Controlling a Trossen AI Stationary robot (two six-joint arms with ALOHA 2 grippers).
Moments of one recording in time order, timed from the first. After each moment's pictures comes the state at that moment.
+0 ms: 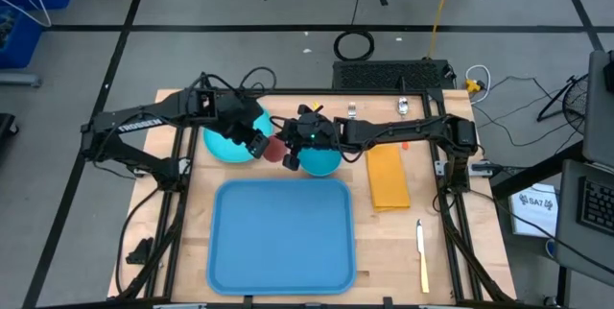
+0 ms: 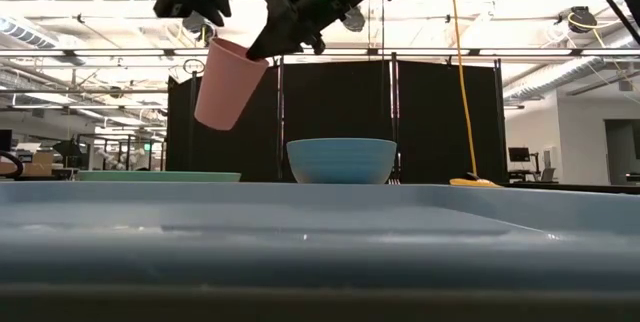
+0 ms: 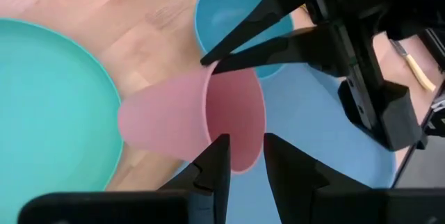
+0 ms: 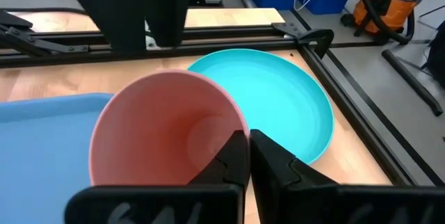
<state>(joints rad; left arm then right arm) 0.22 1.31 1.38 -1.05 0.08 -0.64 -0.09 1.89 1.50 -0.07 0.19 -0.02</state>
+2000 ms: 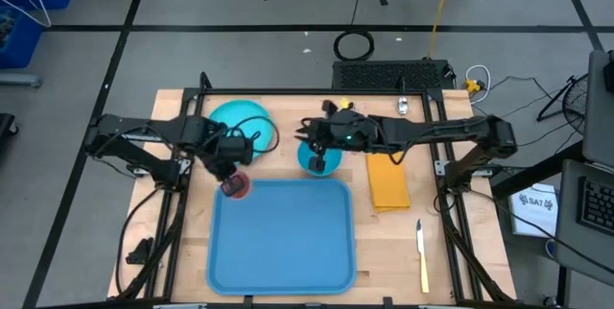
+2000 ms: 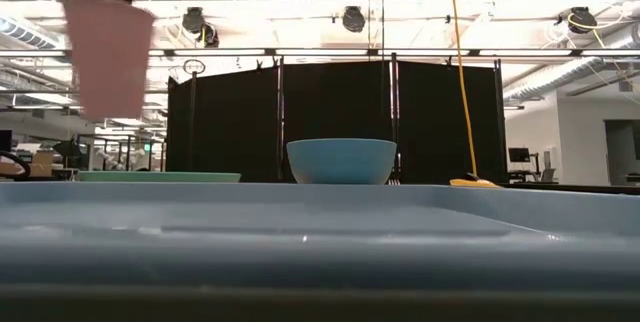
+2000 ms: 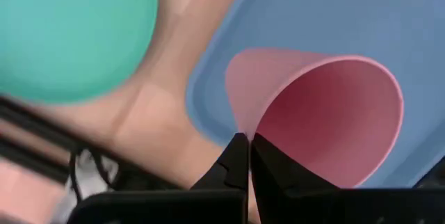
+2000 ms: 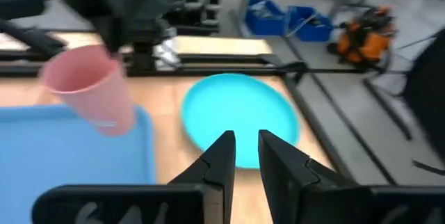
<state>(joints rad) -0.09 1.34 1.37 -1.53 0.04 -0.69 -0.02 1.58 1.39 -0.20 0.28 -0.07</state>
